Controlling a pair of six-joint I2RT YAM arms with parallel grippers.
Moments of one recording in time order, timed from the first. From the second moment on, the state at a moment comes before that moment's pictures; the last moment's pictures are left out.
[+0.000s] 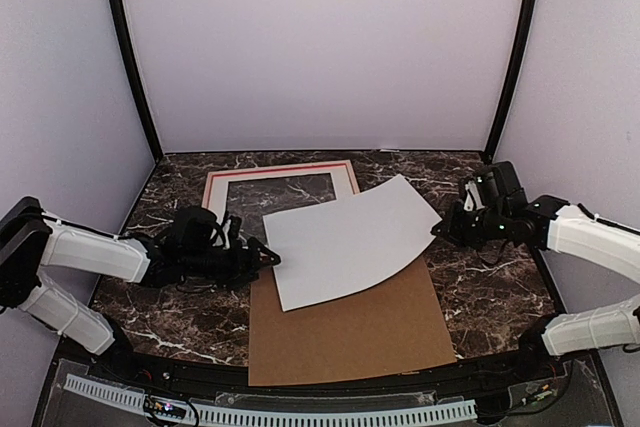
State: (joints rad) left arm -0.69 1.40 0.49 0.26 0.33 -1.00; right arm 0.51 1.10 0.74 -0.41 -0.12 0.76
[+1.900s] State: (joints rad) left arm -0.44 1.37 0.77 0.06 0.44 -0.68; right arm 0.61 1.24 0.69 -0.12 -0.15 0.78
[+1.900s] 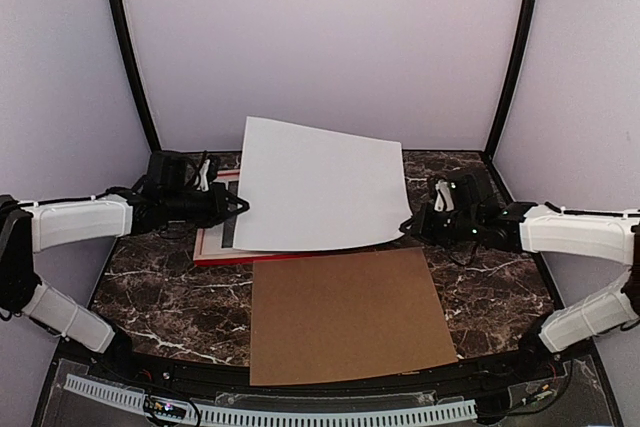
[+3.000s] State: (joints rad) left arm -0.03 1.83 1.14 -0.39 0.49 -0.38; right arm 0.68 1.96 1.15 0.22 -0.18 0.81
